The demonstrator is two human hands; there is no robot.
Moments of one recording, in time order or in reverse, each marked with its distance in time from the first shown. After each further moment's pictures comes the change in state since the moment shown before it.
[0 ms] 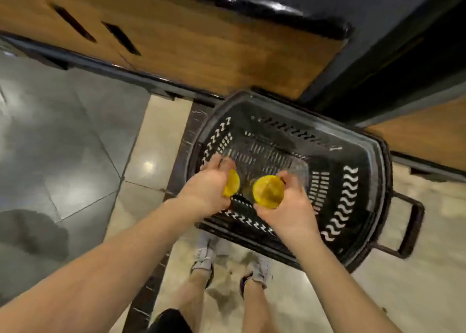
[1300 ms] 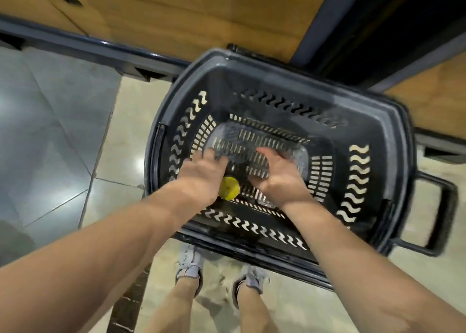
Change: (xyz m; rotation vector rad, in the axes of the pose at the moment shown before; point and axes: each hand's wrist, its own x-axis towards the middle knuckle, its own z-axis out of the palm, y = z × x) left_hand 0.062 0.015 0.061 0.485 -0.216 -0.129; right_hand 0.087 0.056 0.038 -0.183 -0.221 0.020
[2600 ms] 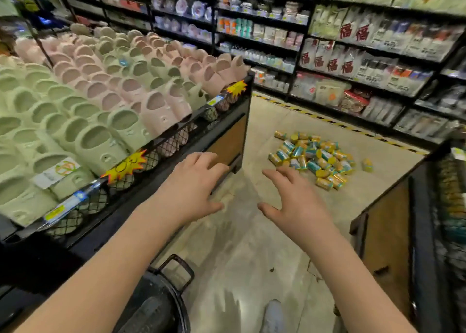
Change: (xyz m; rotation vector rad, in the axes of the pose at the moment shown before) left_hand -0.520 0.447 -0.367 0.591 0.639 1.264; right_hand -0.705 0.100 -0.346 0.101 1.126 0.620
